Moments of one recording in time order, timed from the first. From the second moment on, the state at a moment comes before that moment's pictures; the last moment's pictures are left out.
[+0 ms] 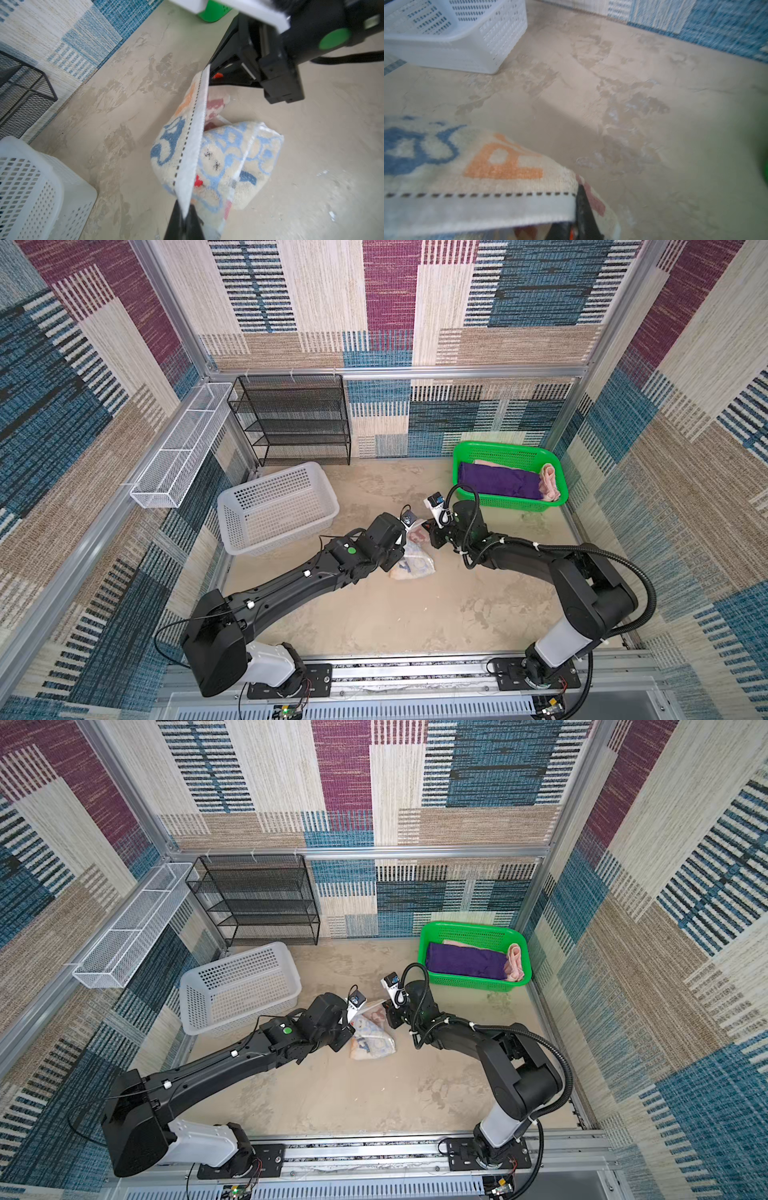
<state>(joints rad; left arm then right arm) -0.83 1.41 1.10 -0.51 -0.35 0.13 0.48 1.62 0.86 0.26 -0.16 -0.02</state>
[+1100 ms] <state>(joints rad) -0.77 1.51 0.94 -0.36 -0.19 0.09 0.47 1.49 0.72 -0.03 -0.21 0.06</state>
